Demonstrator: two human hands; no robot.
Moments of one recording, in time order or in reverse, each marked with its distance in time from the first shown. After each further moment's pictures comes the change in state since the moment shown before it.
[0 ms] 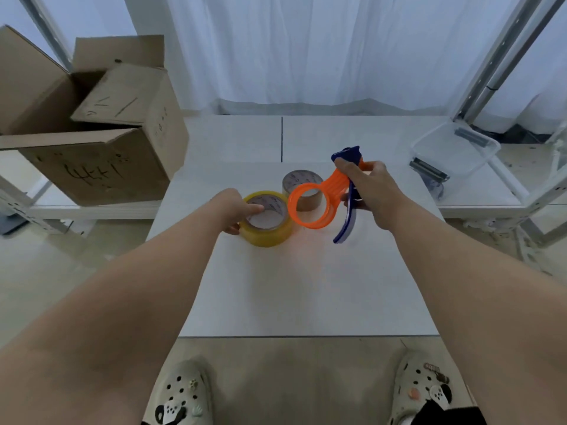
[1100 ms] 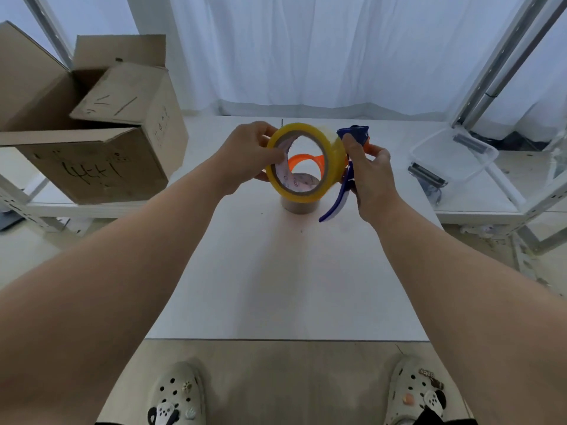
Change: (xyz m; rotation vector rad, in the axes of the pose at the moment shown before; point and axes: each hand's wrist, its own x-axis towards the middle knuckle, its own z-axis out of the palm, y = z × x) left_hand -0.038 0.073 -0.034 -0.318 0.077 0.553; right_hand 0.010 -0.014 0.015 0.289 0.137 -0.120
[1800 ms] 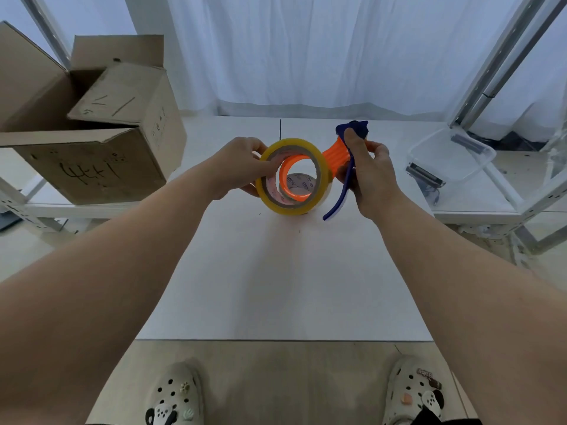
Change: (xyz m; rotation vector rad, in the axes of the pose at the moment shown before) left_hand -0.001 -0.008 -0.002 0.166 -0.094 -0.111; right_hand 0.005 -0.003 -0.004 0.032 -0.045 0.011
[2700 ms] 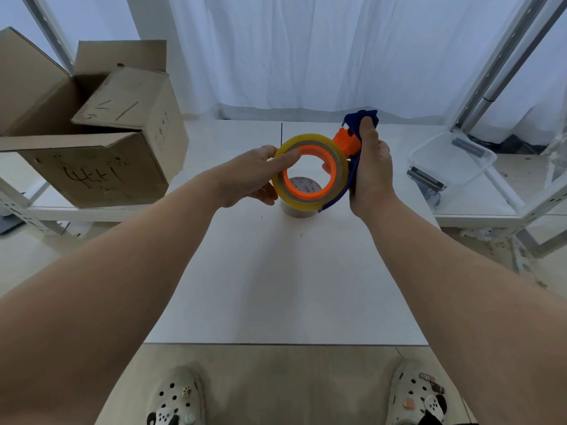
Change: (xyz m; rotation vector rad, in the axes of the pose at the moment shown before) left_hand 0.000 0.004 0.007 -0.155 -0.184 -0.057; right_hand -0.003 -0.006 0.016 0.150 0.059 -0.049
